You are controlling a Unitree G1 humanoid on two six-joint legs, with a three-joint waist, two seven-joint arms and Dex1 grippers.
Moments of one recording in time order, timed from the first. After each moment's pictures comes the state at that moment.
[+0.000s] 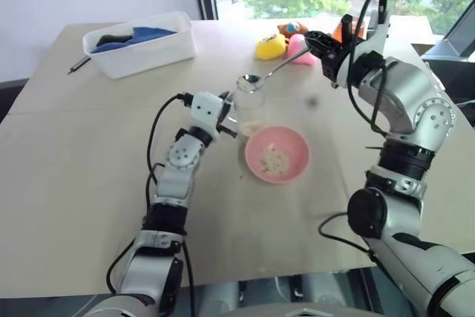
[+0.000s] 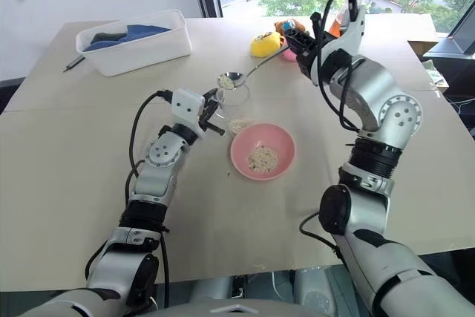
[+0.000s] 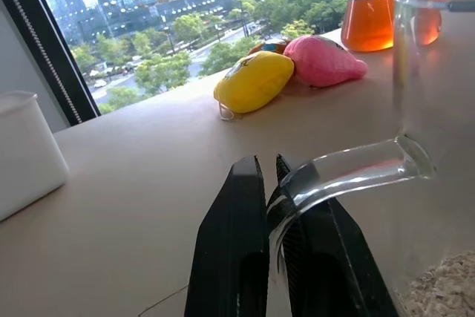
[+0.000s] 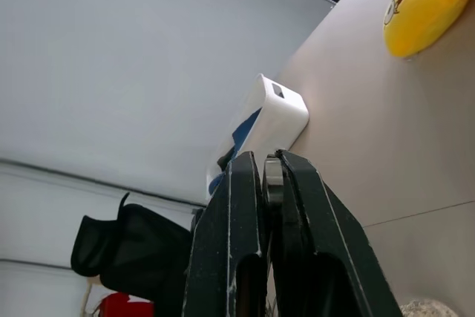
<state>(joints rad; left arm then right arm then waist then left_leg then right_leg) -0.51 0.26 0.00 0.31 -0.01 -0.14 -0.33 -0.98 -0.08 -0.55 0.05 1.58 1.05 -0.64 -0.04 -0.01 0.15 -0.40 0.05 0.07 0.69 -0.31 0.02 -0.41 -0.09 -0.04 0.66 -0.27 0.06</state>
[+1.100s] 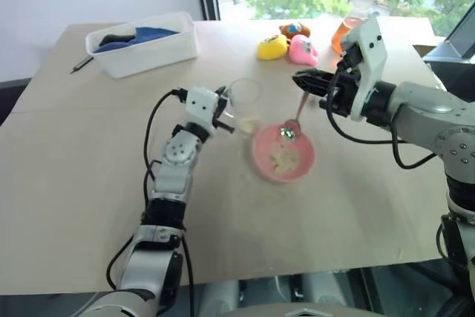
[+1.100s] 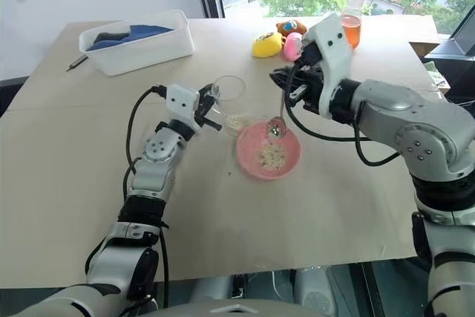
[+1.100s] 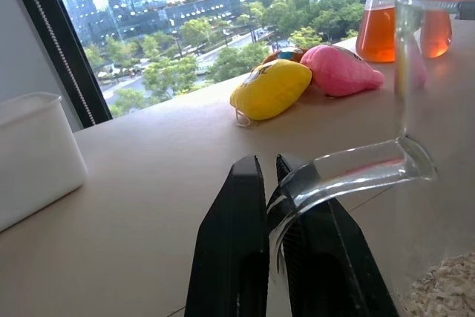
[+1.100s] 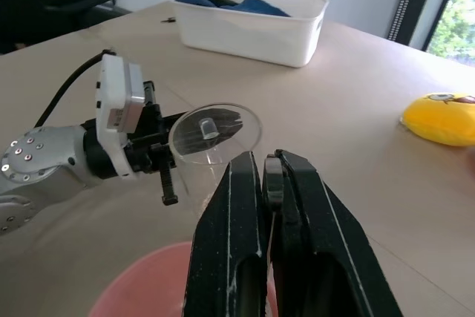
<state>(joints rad) -0.54 0.27 0.03 0.35 -0.03 -0.16 -0.34 -0.82 -0.67 0.08 -0.42 0.99 1.00 0.24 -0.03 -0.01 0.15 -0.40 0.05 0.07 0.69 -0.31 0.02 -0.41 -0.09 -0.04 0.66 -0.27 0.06</state>
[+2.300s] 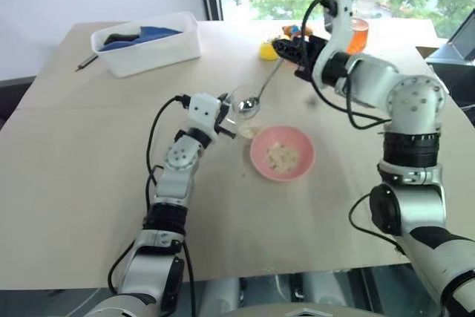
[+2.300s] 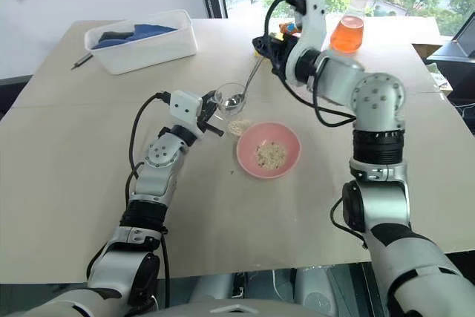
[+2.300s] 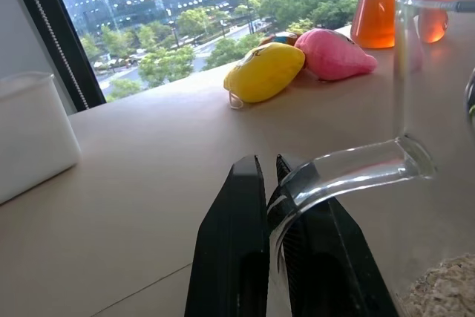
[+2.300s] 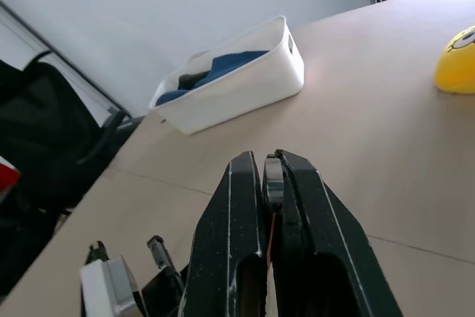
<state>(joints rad) -0.51 0.26 0.03 0.32 -0.02 -0.13 -0.35 -1.04 -0.22 -0.09 0.06 1.02 1.02 -0.07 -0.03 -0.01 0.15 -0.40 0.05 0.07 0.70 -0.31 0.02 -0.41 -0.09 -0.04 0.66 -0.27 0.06</state>
